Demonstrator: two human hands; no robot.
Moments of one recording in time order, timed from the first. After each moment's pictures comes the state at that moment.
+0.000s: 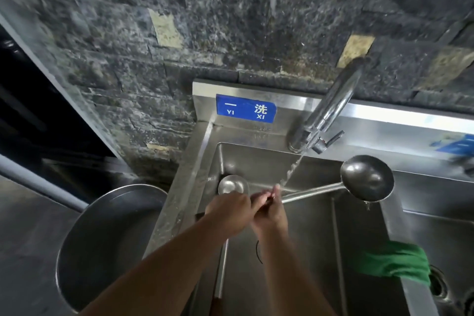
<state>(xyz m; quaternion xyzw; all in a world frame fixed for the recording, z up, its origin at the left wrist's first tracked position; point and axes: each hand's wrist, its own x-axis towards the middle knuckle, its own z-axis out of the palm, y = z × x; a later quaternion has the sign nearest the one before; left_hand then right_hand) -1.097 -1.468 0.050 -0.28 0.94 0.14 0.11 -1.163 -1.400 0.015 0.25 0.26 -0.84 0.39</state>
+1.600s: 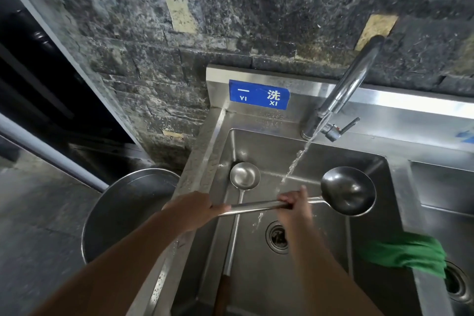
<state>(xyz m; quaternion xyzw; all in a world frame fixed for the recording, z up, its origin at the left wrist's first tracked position) -0.999 -1.514 0.058 -0.31 0.90 0.19 0.24 -1.183 -1.358 -0.009 0.30 0.37 -0.80 0.36</state>
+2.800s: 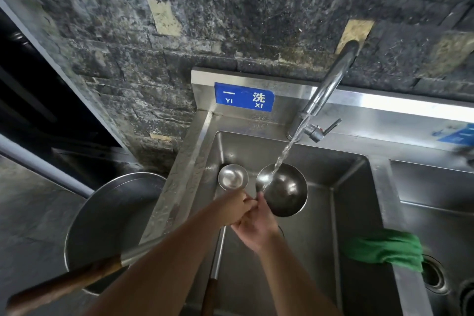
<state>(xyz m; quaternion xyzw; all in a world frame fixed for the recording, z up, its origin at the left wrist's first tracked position) -1.091 -1.451 0.040 -0.37 0.79 0.46 0.18 -1.134 -1.364 0.012 0.23 0.34 -0.70 0.58</state>
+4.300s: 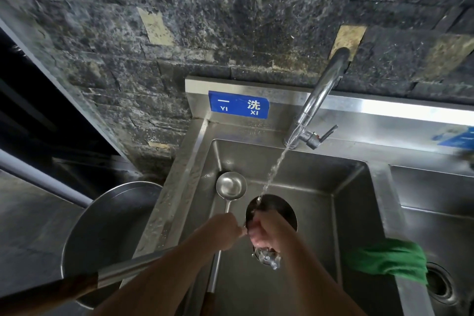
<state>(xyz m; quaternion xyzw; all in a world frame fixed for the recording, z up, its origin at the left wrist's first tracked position) -1.078 -1.445 0.034 -0.34 0.86 0.27 0.28 -1.191 -1.352 0.000 0.12 0.62 -0.45 0.63</state>
